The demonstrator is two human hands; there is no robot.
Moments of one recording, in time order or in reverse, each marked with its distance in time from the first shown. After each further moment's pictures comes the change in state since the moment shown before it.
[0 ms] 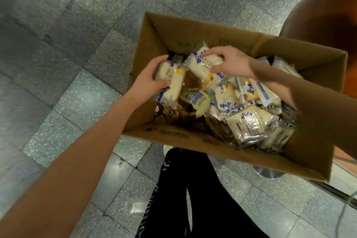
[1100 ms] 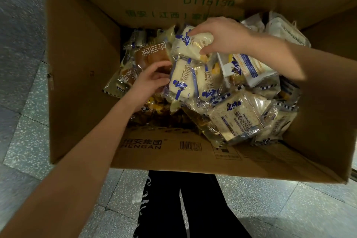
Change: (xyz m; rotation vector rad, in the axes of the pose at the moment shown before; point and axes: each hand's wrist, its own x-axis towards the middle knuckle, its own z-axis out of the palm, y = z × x) left_hand 0.087 -0.081 0.100 -0.092 -0.191 -0.224; right_hand 0.058 0.135 0.005 -0.364 0.030 0.012
